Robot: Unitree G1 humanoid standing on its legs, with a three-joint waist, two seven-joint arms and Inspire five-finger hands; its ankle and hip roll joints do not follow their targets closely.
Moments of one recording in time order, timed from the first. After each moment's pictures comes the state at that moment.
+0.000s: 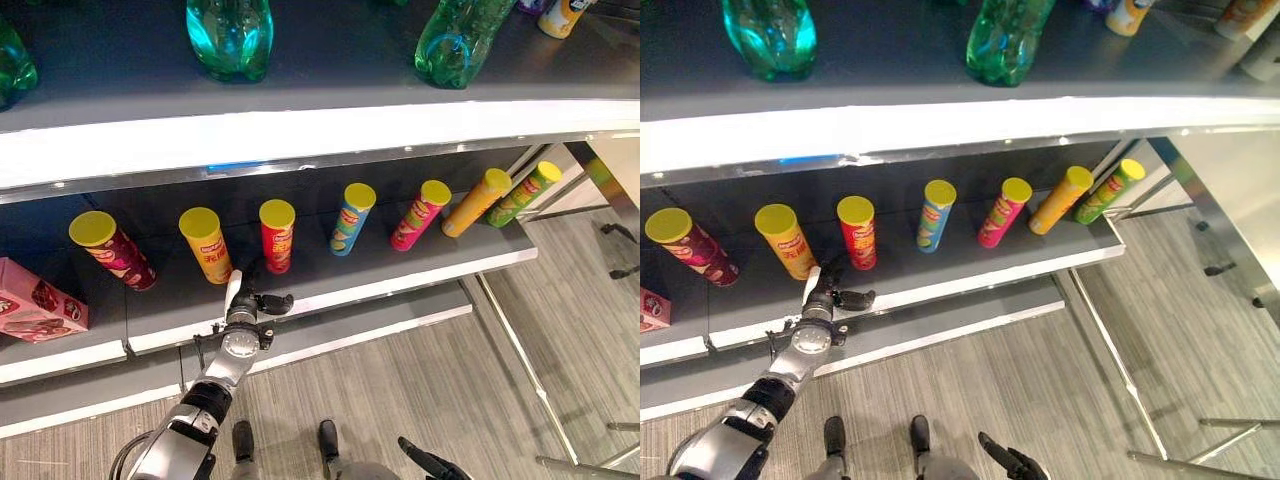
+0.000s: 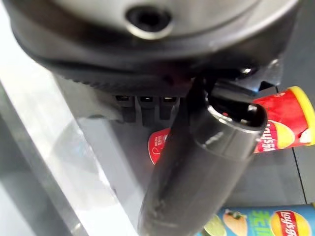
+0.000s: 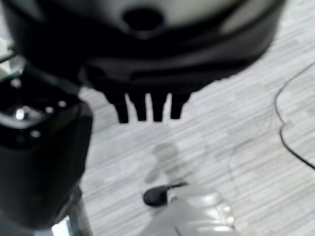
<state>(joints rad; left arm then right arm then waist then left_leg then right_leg) -0.49 0.27 -0.31 0.81 -0.10 -0.06 0.38 0.04 -0.18 0.10 1.19 0.33 -0.08 -0.05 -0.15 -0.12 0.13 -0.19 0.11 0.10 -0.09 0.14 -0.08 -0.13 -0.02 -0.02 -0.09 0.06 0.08</state>
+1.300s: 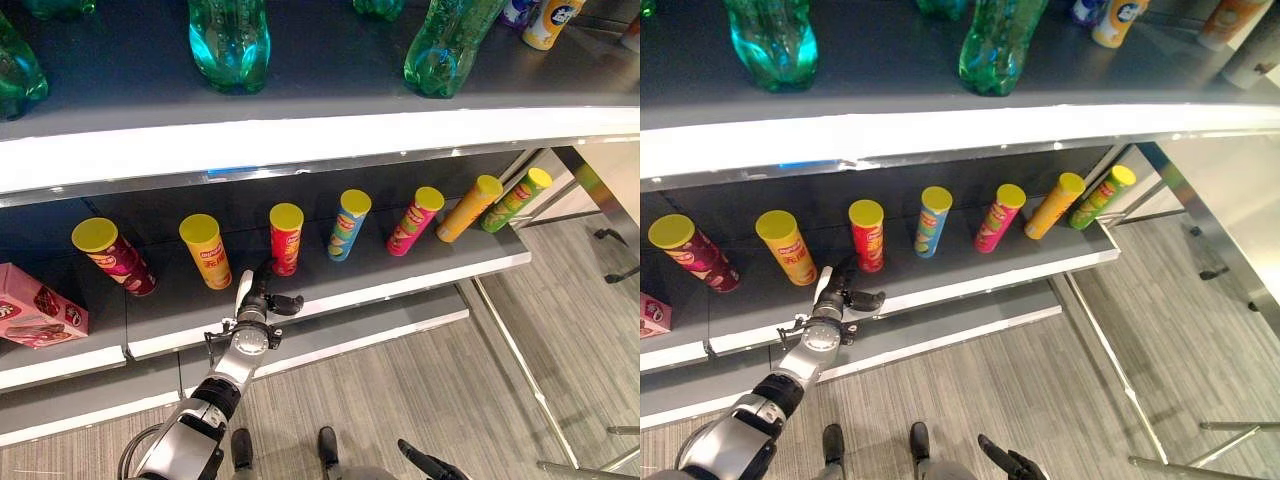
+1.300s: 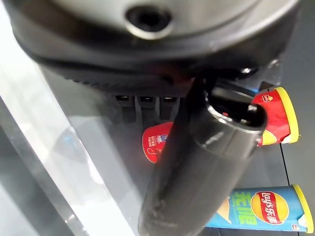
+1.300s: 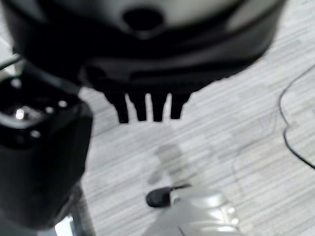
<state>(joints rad) -0.51 0.22 -0.35 0.84 -0.12 -0.06 0.36 0.03 -0.18 0.11 1.20 0.33 -0.08 -0.07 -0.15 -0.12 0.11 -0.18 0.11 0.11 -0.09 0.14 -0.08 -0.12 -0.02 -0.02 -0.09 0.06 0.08</state>
